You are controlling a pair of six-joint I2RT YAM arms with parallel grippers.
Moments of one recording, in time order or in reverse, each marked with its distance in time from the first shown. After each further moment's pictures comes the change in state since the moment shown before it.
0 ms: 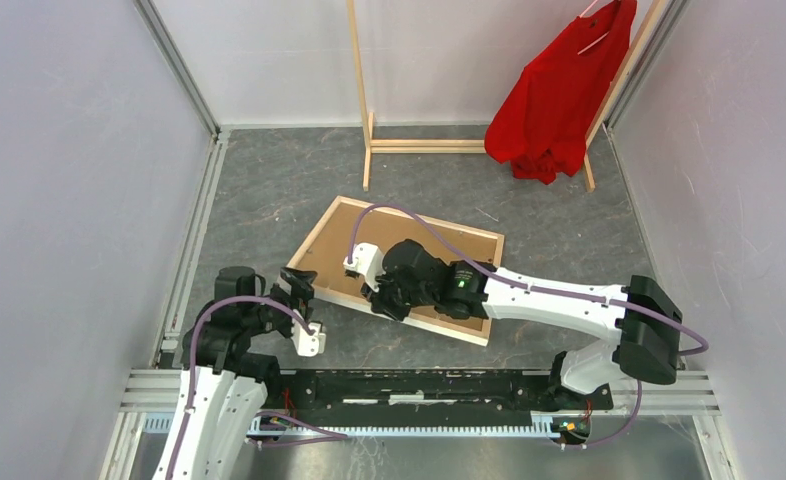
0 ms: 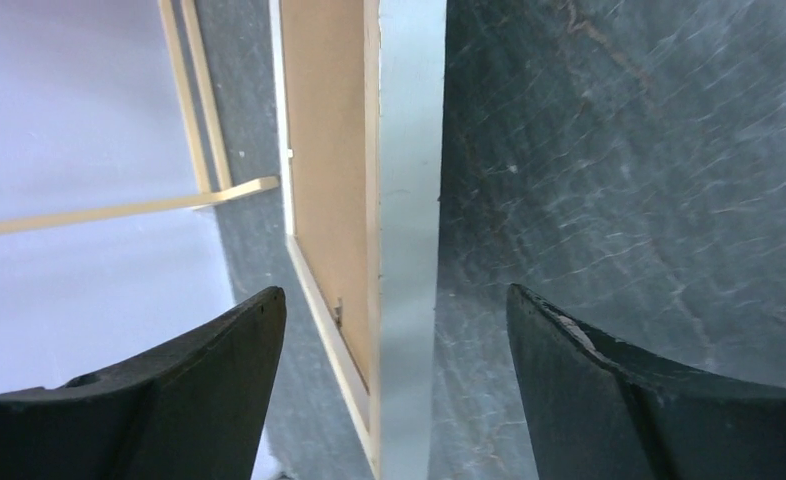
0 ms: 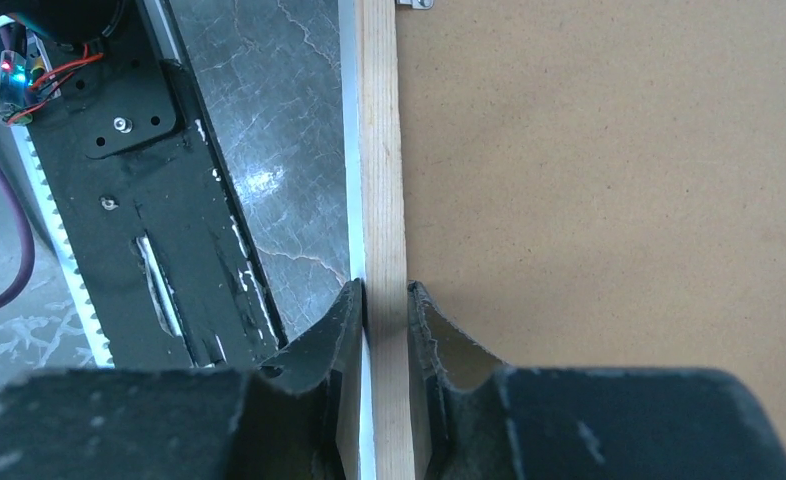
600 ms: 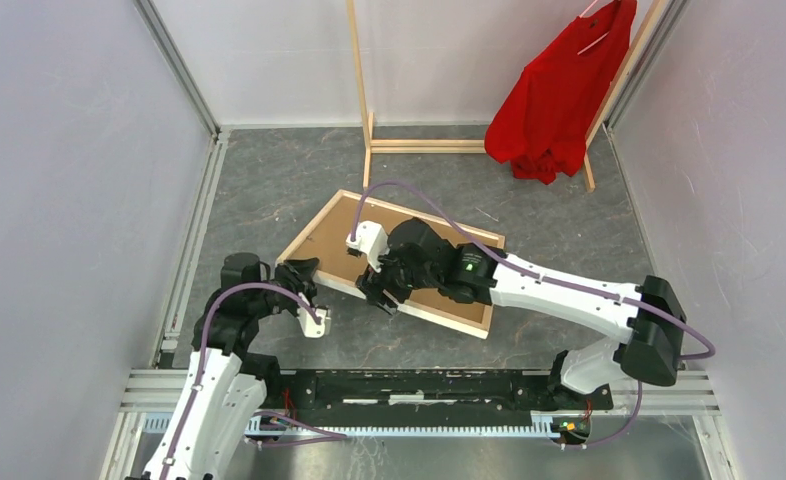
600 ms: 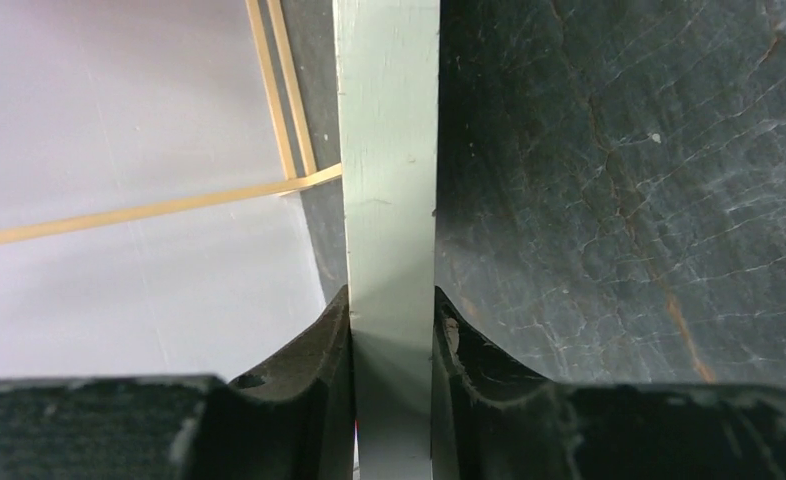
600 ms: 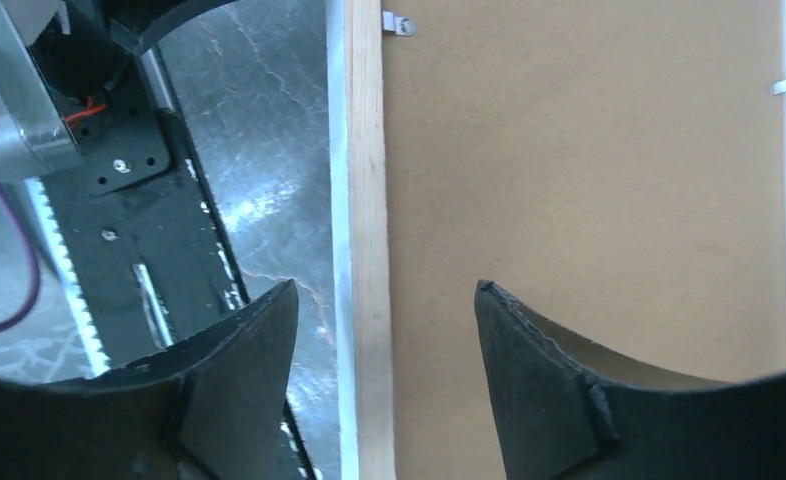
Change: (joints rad) left arm -0.010 0.106 -0.088 0.367 -0.031 0.077; right arm -0.058 0.003 0.118 -0.088 -0.035 -0.008
